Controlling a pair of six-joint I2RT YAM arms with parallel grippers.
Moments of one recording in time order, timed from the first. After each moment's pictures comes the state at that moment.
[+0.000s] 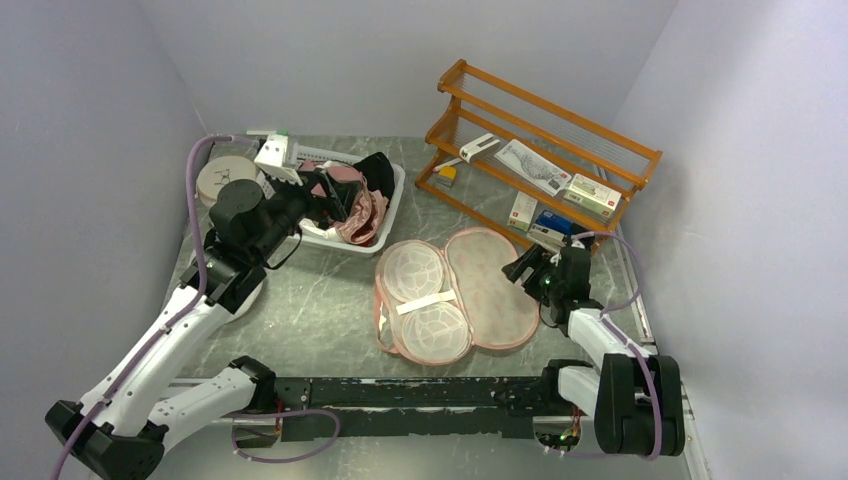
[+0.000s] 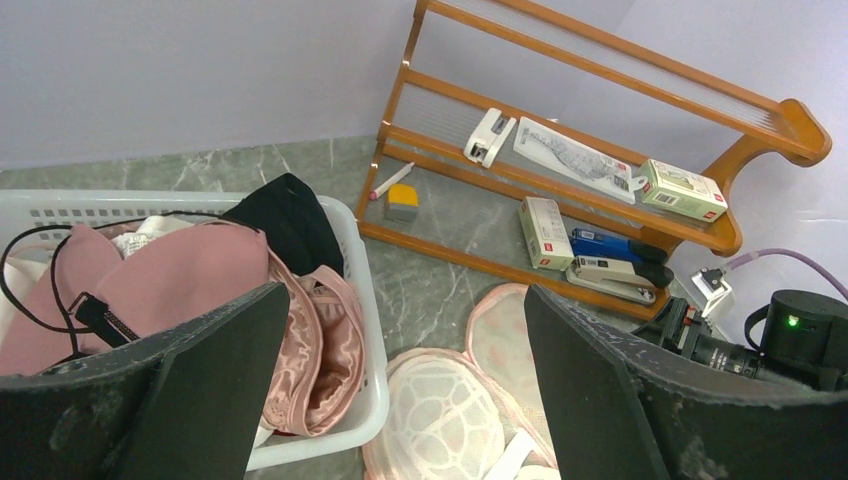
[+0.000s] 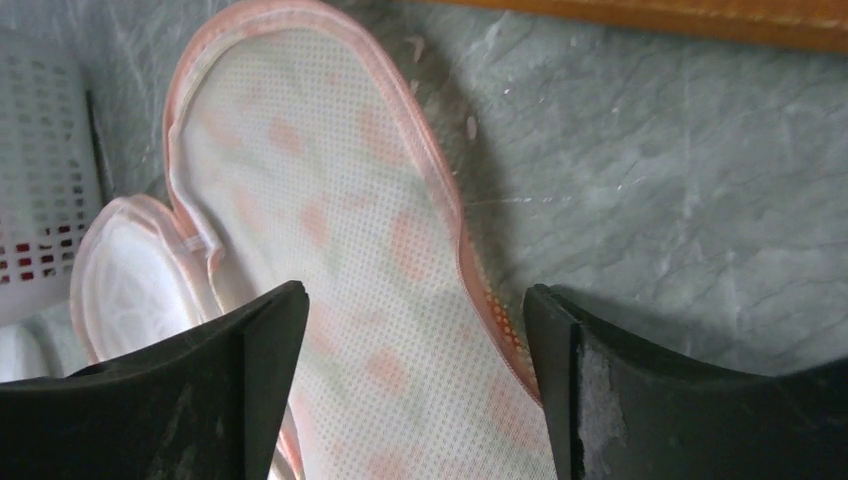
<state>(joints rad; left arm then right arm) -0.52 0.92 1.01 -0.10 -0.04 -0.29 -0.05 1.09 0.28 0.13 -0.22 0.60</state>
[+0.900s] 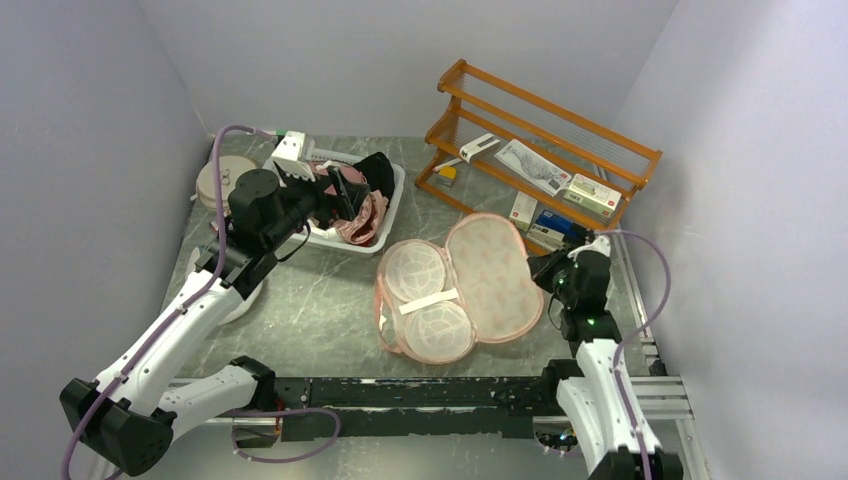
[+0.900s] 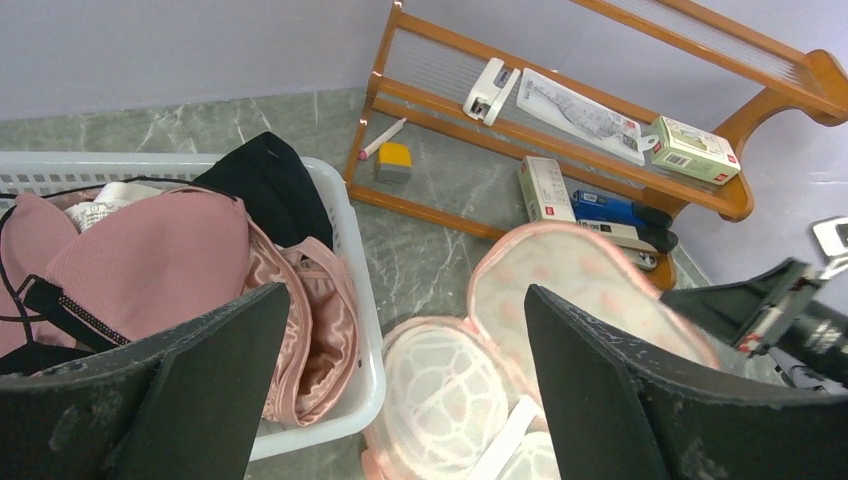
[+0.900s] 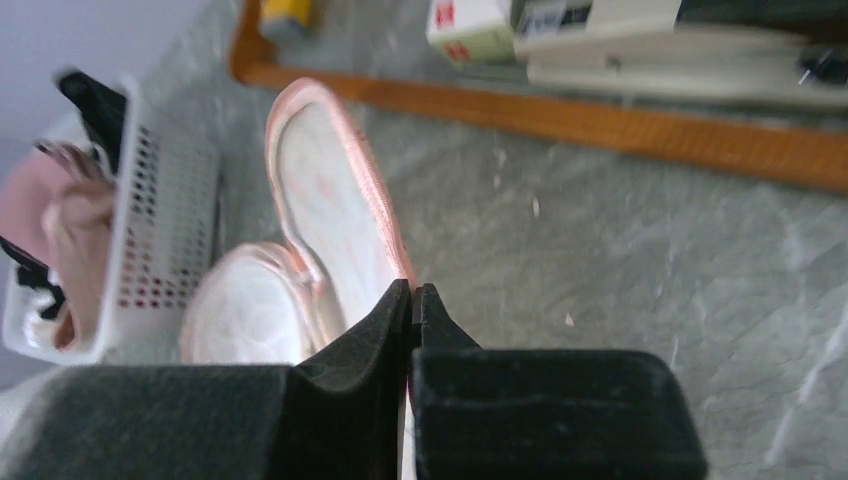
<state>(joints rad) -0.49 1.01 1.01 -0.10 0.05 -0.31 -0.05 0.70 0.31 -0.08 -0.17 0.61</state>
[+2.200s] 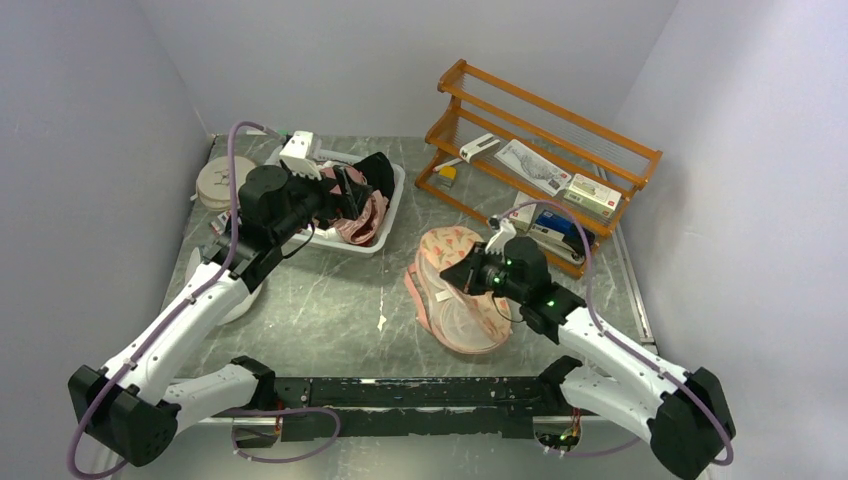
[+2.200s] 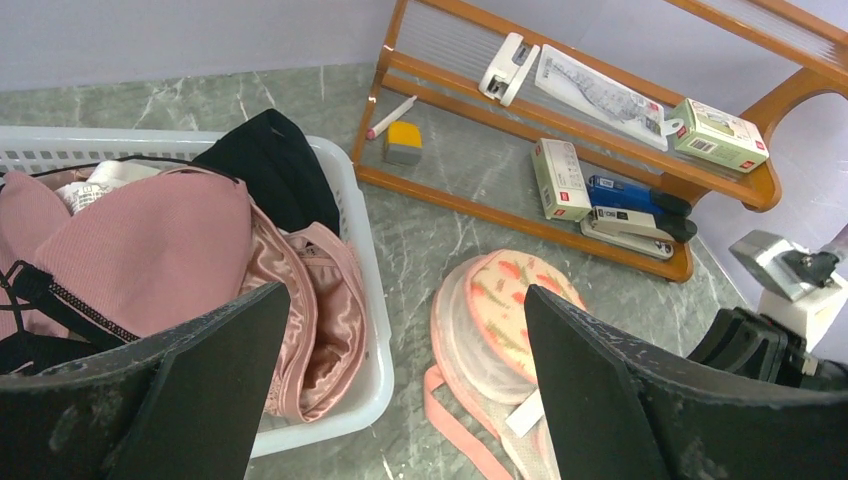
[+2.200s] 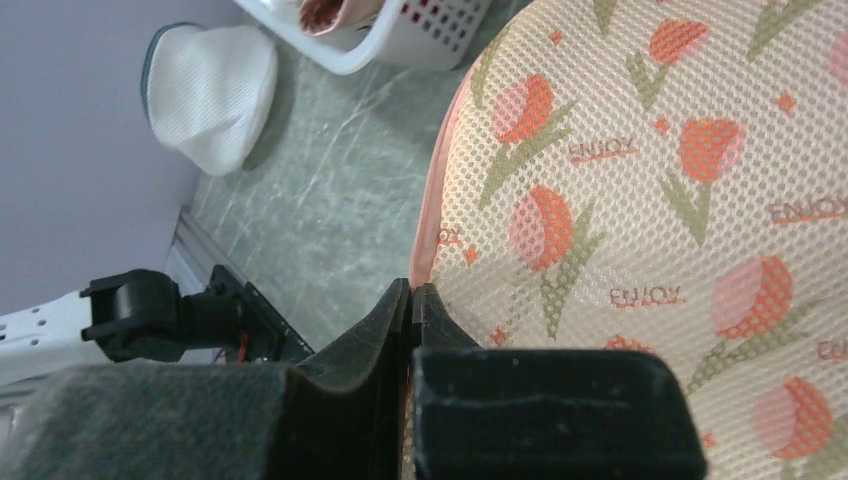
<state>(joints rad) -0.48 1.06 1.01 -0.10 0.05 -0.31 0.57 0.90 0.50 0.00 -0.25 0.68</state>
